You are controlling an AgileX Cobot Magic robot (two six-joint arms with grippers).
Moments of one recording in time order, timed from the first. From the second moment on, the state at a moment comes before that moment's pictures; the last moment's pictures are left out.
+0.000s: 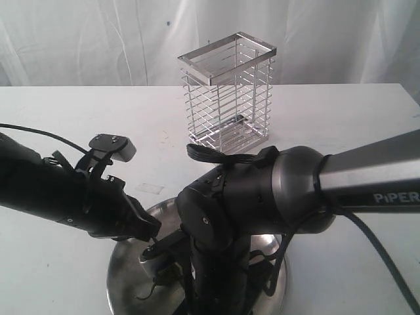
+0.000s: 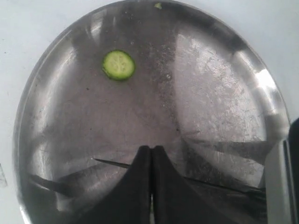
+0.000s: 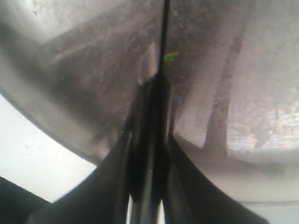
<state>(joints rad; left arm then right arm) -0.35 1.56 -0.71 -1.25 0.53 1.21 0.98 1.86 -1.06 0.19 0.92 0.19</state>
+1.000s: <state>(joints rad) -0.36 1.63 -0.75 -1.21 0.48 1.25 0.98 1.87 -1.05 0.18 0.93 0.19</state>
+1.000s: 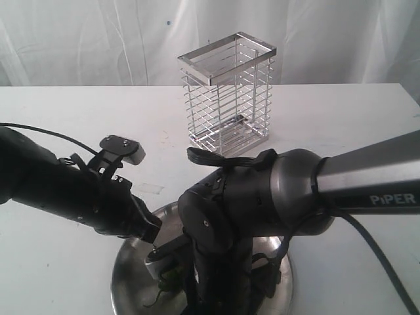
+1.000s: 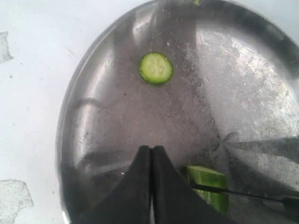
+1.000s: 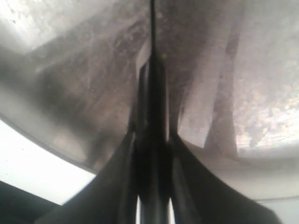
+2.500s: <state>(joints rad) -0.37 1.64 -0.72 -1.29 0.54 1.27 0.98 1.82 -1.09 0.10 1.10 0.19</state>
